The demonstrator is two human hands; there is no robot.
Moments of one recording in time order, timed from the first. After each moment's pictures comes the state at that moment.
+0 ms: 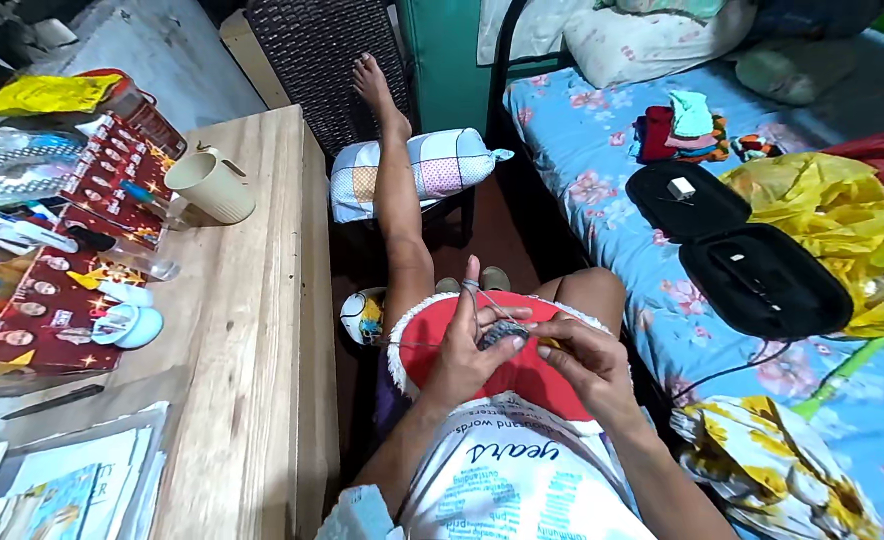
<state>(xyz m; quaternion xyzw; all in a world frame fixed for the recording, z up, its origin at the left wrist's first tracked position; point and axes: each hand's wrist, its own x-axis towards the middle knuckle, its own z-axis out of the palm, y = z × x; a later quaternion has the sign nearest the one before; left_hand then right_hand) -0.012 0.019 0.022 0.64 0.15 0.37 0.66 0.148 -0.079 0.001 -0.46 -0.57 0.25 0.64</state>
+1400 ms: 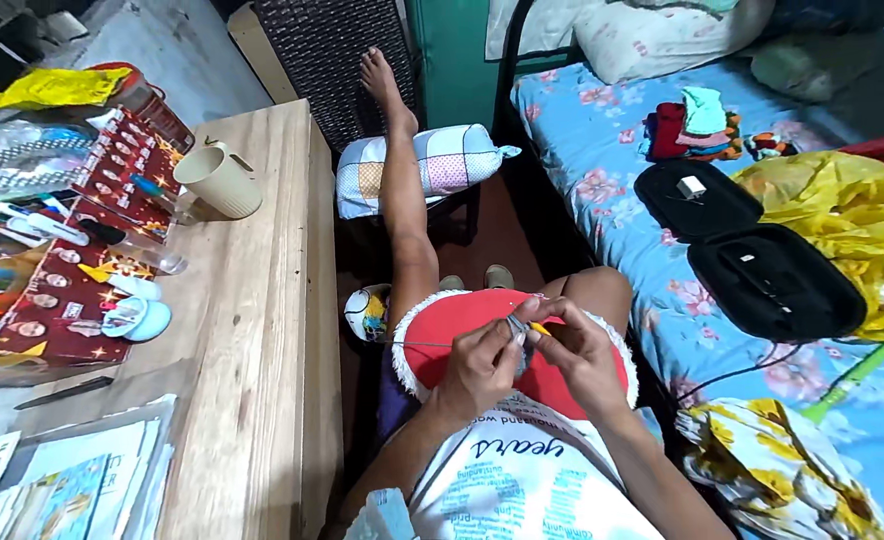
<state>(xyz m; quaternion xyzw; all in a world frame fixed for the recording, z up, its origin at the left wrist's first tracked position) -0.009 0.008 0.000 0.79 0.15 0.48 0.35 0.130 -0.066 0.007 -0.52 -0.47 0.31 0.64</state>
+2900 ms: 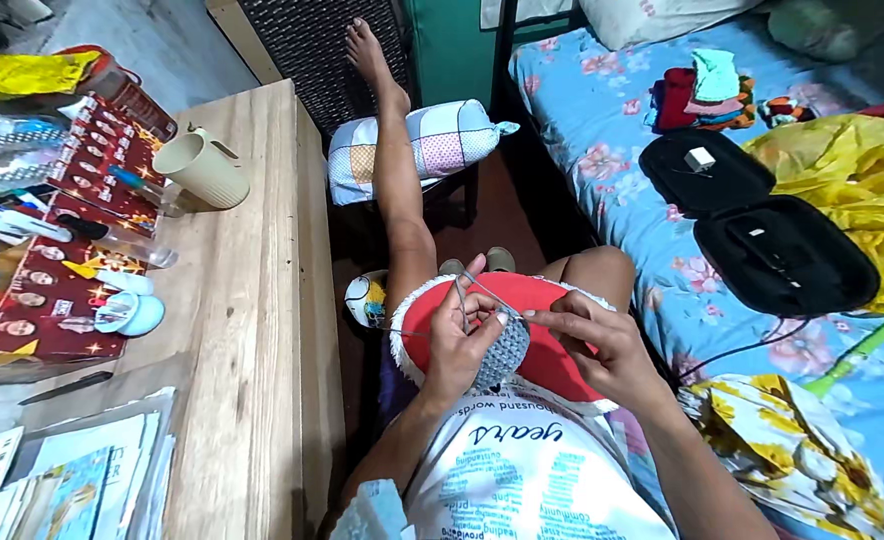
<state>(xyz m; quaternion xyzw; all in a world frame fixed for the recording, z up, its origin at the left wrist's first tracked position) -0.017 0.008 0.021 0.57 0.26 0.44 0.65 0.173 -0.083 0.000 -0.52 -0.69 0.13 0.48</state>
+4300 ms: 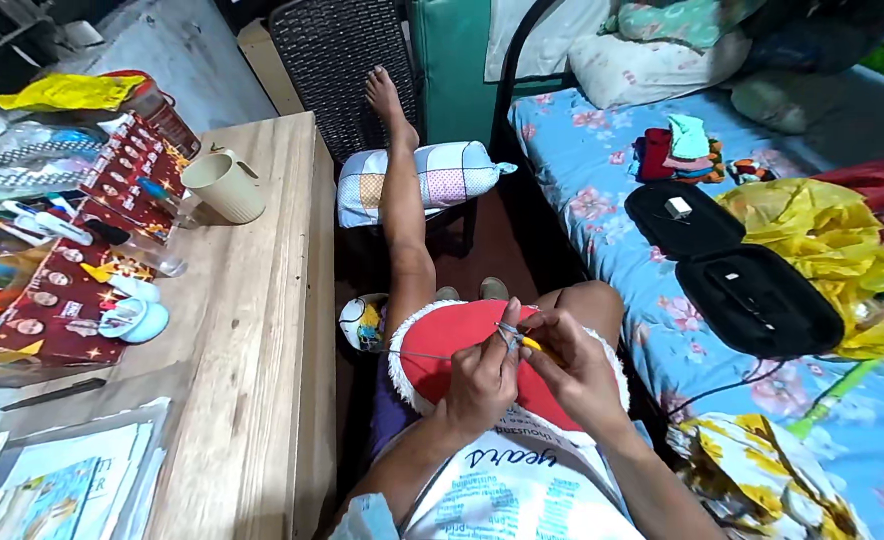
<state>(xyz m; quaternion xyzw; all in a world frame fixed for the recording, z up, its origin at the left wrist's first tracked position) 0.001 -0.005 -0.002 0.78 0.21 0.54 0.24 0.128 -0.071 0.029 -0.52 -0.55 0.27 0.59</state>
